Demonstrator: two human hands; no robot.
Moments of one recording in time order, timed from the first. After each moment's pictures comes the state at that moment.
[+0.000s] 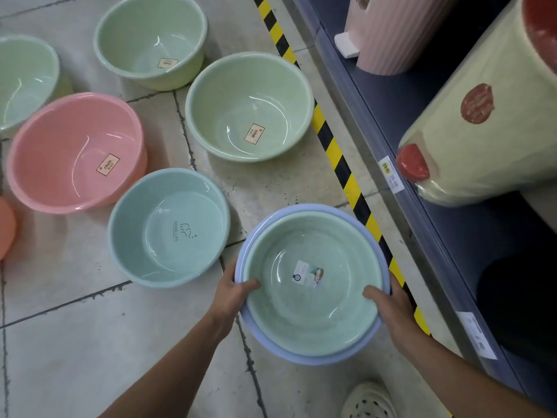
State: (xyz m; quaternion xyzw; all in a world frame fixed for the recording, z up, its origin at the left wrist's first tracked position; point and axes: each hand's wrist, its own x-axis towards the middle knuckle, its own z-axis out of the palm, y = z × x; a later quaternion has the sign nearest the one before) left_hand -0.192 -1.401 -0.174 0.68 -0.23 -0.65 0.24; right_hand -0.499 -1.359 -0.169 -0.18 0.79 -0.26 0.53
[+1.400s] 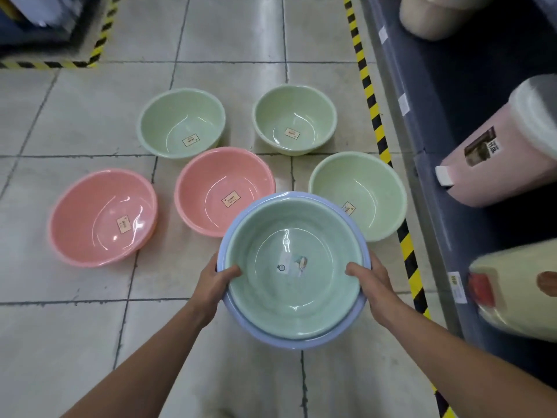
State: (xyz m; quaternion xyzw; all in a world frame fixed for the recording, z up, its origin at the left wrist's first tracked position) left_hand 0.086 -1.466 0.030 0.69 -0.19 -0.58 0.39; right_hand -0.222 -1.547 0.048 -0.35 0.68 -0.24 0.59
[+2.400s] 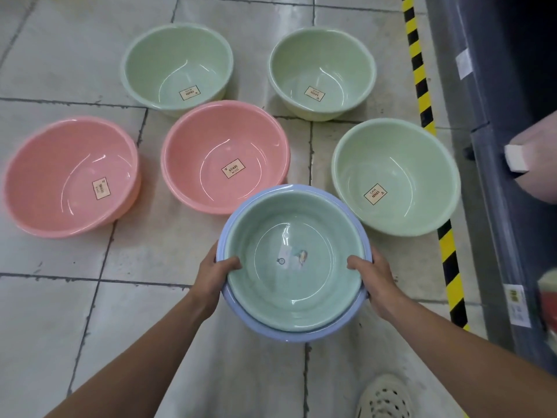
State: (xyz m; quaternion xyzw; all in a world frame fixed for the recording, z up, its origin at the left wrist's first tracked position) left_hand 0.091 -1.483 -0.132 0.70 -0.09 -0.57 0.42; right_hand -0.201 -1.586 -0.115 -0.33 0.71 -0.17 0.60
